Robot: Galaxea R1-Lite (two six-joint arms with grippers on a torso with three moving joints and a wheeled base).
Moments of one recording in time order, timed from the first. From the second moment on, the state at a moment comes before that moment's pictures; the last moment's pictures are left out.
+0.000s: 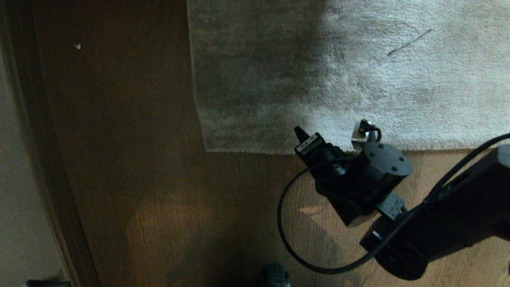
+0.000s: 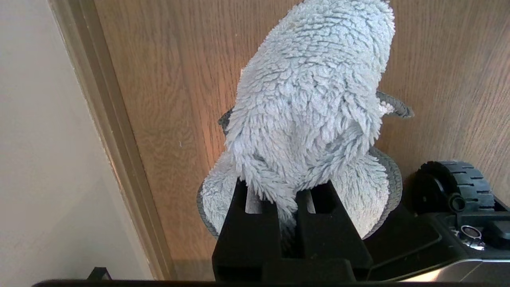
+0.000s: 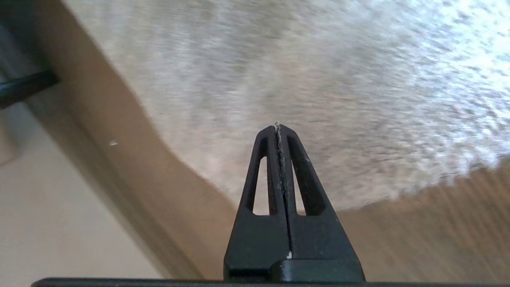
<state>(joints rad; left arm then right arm) 0.00 0.00 -0.07 0.16 0.00 0.02 0.74 2.03 -0.79 -1.52 -0.36 0.80</state>
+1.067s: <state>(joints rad) 0.00 0.00 -0.07 0.16 0.00 0.02 0.72 2.27 -0.99 -1.52 -0.36 0.80</state>
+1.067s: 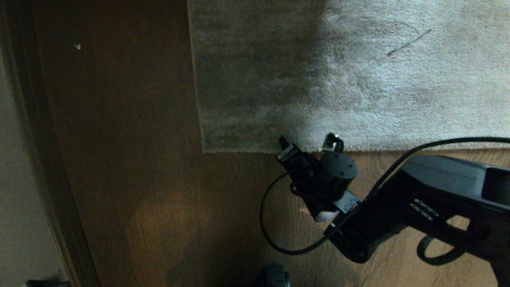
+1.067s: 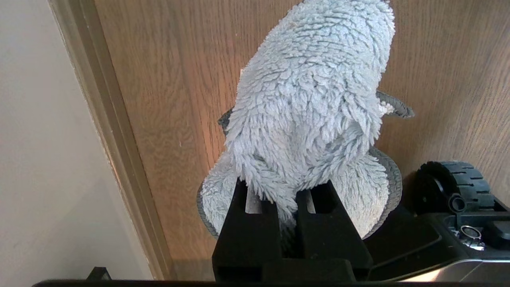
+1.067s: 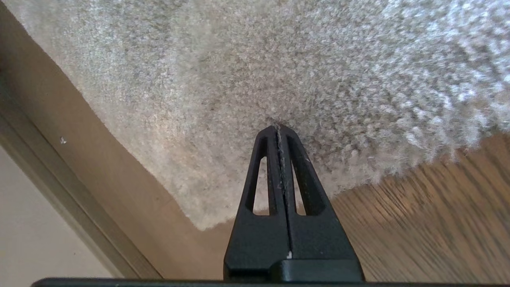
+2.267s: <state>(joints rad) 0.00 0.00 -0.07 0.16 0.00 0.02 0.69 2.26 -0.99 -1.52 -0.35 0.80</state>
